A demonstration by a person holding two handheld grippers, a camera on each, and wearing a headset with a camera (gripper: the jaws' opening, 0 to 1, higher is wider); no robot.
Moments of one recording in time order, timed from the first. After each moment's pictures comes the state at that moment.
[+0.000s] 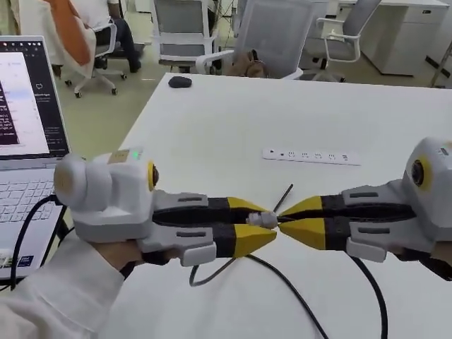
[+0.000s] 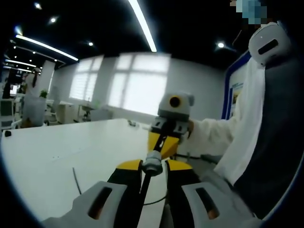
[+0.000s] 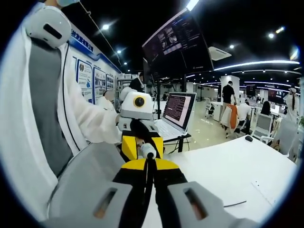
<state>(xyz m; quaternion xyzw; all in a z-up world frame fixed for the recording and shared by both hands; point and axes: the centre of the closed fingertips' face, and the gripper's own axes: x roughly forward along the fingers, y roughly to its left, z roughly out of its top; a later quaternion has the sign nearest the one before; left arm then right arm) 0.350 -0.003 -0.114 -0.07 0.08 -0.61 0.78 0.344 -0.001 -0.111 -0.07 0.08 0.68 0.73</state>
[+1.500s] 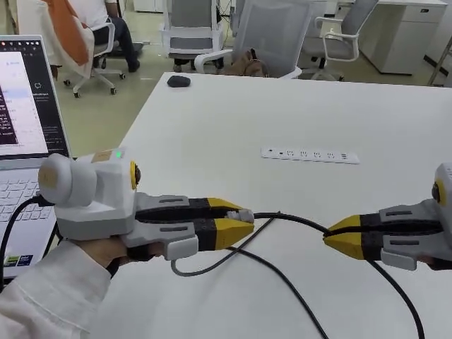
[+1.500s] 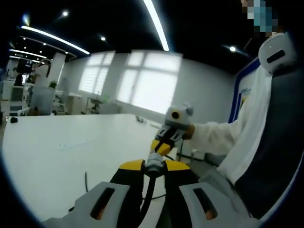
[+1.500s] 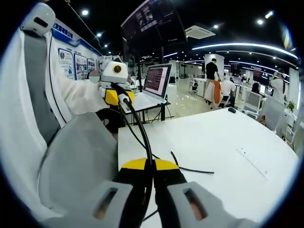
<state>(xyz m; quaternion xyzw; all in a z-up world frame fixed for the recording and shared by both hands) 0.360 0.020 -0.126 -0.09 0.12 -0.58 0.80 0.375 -0.073 -0.182 -0.11 0.18 0.60 0.77</state>
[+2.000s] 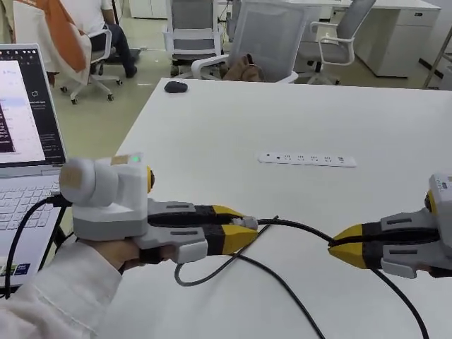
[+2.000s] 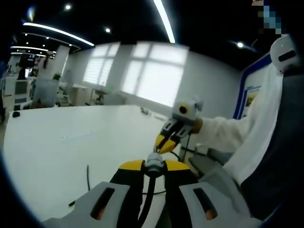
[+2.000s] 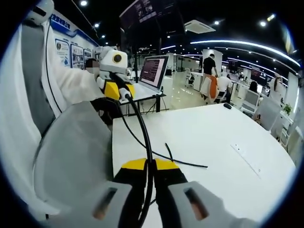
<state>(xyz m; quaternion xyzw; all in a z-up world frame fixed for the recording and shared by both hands) 0.375 0.009 -0.141 -0.08 0.16 -0.56 0.81 0.380 -0.082 -0.187 -0.15 0.19 0.59 0.77</state>
